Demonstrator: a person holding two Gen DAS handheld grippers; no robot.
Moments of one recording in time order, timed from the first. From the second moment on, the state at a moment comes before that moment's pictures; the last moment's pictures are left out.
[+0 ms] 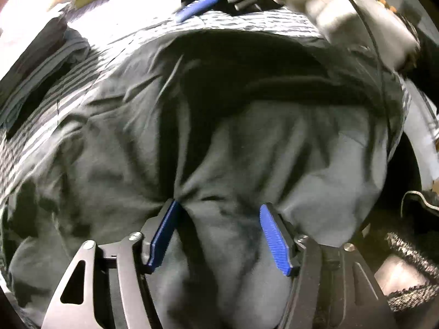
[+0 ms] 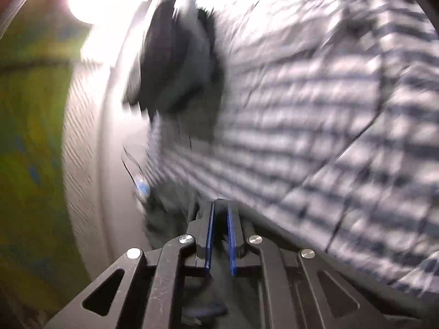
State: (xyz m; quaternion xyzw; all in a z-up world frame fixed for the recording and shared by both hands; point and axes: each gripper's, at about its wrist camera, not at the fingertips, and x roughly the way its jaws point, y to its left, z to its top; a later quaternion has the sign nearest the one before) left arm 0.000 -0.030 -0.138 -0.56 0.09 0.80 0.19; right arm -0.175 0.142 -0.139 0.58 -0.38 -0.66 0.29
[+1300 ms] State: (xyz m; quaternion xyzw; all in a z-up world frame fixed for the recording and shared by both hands) left arm -0.103 -0.090 -0.141 -0.59 -0.11 0.79 0.12; right arm -0.138 0.073 -0.126 0.62 -0.11 -0.70 0.35
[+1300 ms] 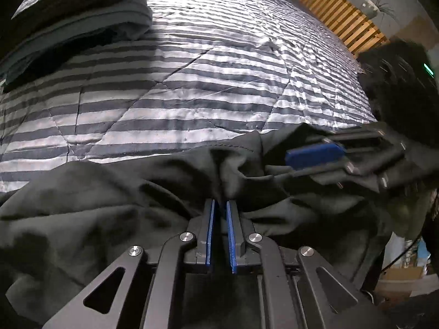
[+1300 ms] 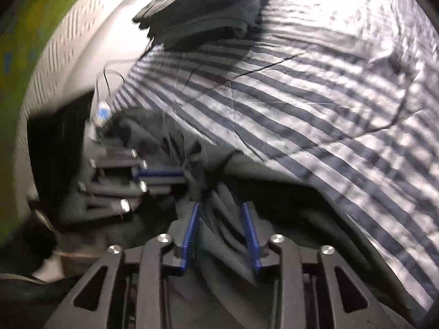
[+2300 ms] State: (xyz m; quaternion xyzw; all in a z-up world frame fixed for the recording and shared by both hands) left arm -0.016 -0.172 -0.135 -0.54 -0.16 0.82 0.06; right arm -0.159 0.092 -0.088 0.58 -0.16 -0.73 0.33
